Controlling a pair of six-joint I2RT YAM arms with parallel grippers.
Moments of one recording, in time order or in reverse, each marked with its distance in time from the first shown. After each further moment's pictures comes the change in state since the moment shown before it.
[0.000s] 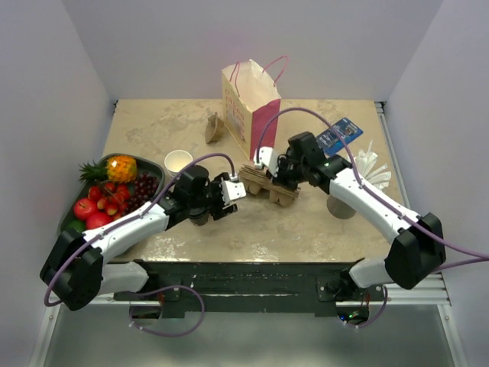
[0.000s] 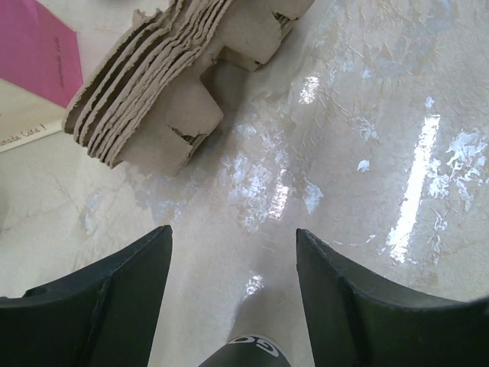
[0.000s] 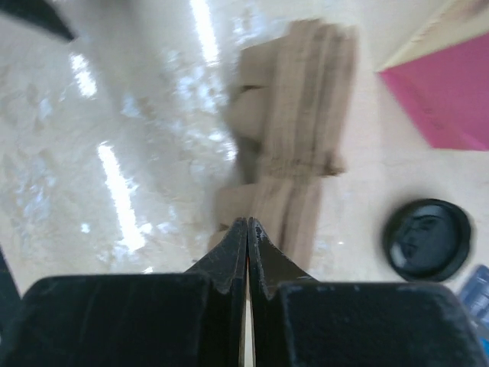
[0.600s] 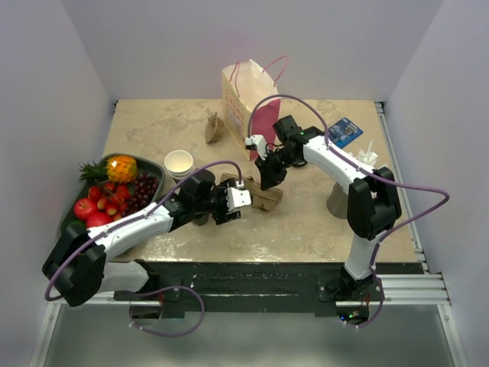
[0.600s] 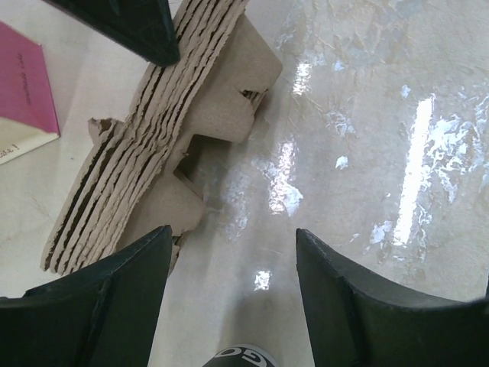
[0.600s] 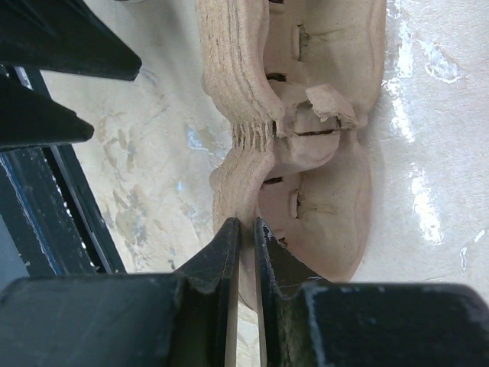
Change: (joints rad) left arm -0.059 0.025 -0.003 -0.004 -0.007 0.035; right arm -0.069 0.438 0.336 -0.270 -0.253 0.206
